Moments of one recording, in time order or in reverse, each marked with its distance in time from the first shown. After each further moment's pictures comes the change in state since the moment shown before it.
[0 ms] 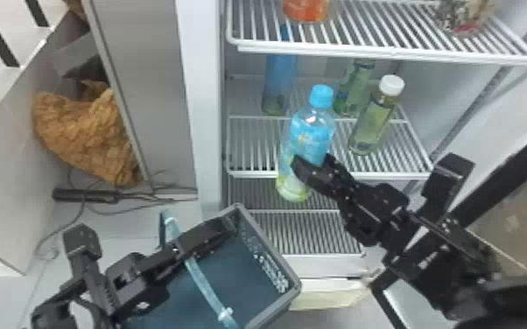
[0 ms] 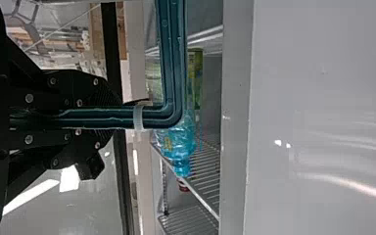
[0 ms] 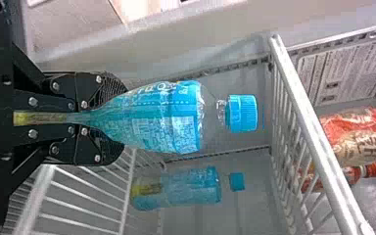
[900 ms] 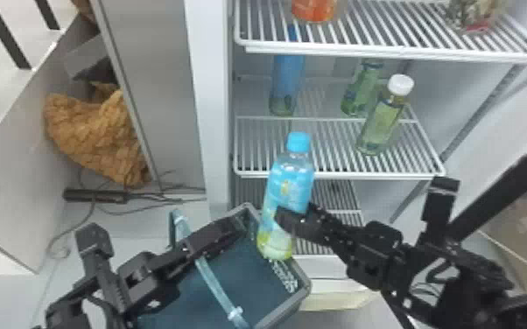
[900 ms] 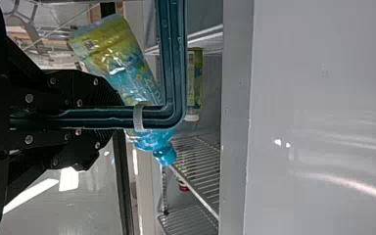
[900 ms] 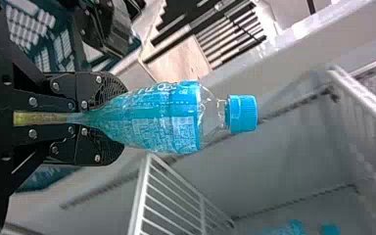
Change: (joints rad) left arm 0.000 -0.001 -0.003 0.000 0.004 -0.004 0.004; right arm 0.048 0.010 -0.021 -0.081 -0.094 0.325 0.176
